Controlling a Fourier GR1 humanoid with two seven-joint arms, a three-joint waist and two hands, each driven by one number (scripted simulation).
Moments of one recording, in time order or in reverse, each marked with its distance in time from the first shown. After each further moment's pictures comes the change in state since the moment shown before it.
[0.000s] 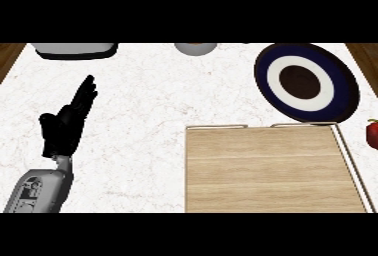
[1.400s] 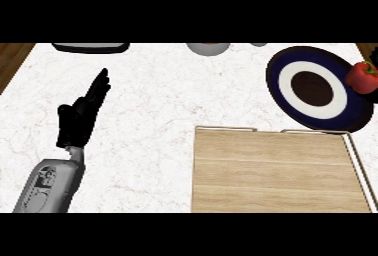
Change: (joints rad) left arm -0.072 -0.035 -0.022 0.043 -0.031 -0.022 0.005; right arm -0.710 -0.076 0.079 0.956 0.024 -0.008 -0.494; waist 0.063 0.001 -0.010
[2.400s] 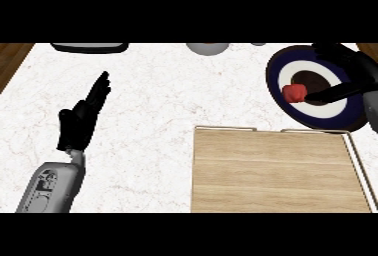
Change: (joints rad) left arm 0.021 -0.013 0.005 -0.005 -0.015 -0.006 -0.017; right arm -0.129 0.145 -0.127 0.280 -0.097 0.021 0.059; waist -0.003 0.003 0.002
